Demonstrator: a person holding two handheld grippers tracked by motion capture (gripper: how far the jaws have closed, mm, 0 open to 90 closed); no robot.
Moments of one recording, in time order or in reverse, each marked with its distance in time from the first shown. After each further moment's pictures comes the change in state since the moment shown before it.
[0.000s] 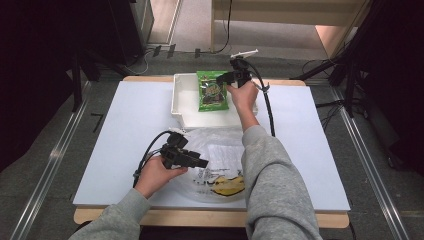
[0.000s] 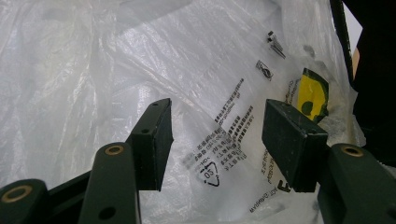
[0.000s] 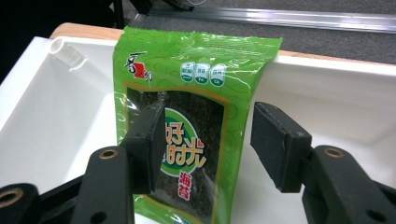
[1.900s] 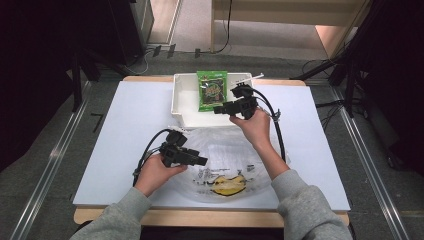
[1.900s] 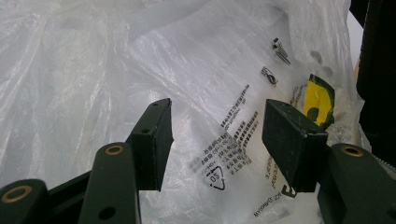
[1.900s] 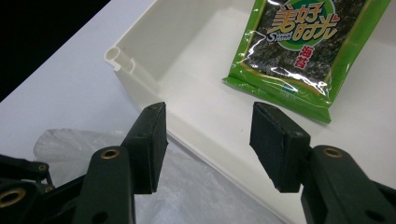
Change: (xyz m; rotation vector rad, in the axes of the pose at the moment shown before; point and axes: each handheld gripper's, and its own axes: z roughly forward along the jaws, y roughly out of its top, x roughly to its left) left arm 0.002 0.003 -0.003 -0.009 0.015 -0.017; right arm 0.050 -0.094 -0.083 0.026 0.192 -0.232
